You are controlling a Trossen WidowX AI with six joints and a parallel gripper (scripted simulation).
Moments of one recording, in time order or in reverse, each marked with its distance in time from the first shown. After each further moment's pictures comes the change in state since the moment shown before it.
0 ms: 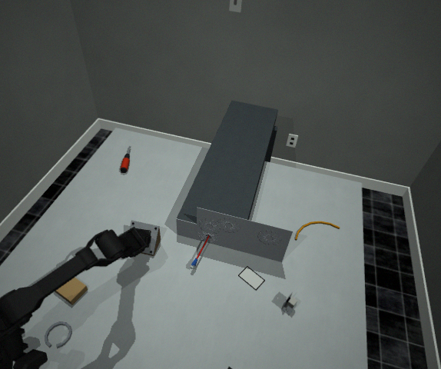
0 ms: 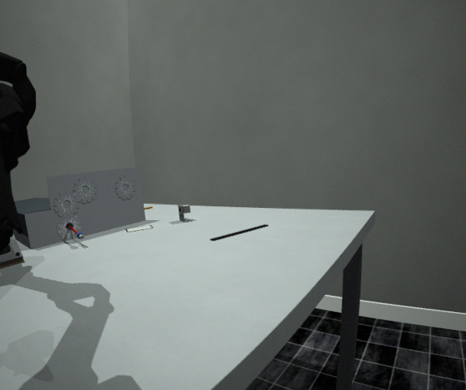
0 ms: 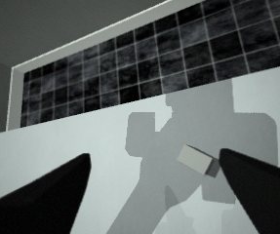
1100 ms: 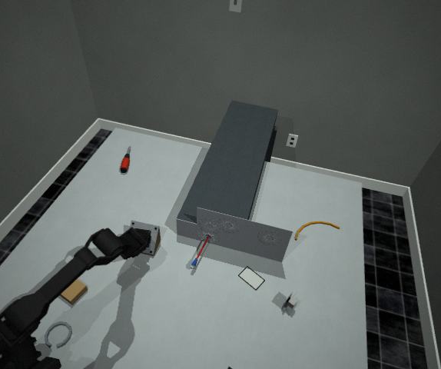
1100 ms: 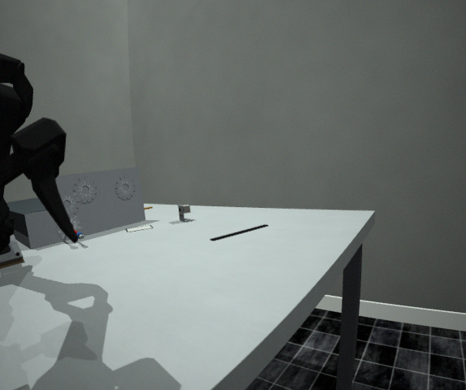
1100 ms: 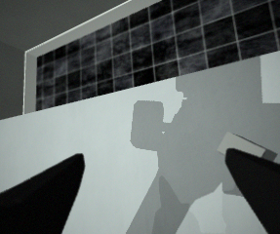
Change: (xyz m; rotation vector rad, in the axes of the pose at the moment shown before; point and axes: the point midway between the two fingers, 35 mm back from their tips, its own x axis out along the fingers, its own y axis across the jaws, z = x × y) arm 0.030 0.027 -0.020 0.017 0.079 0.063
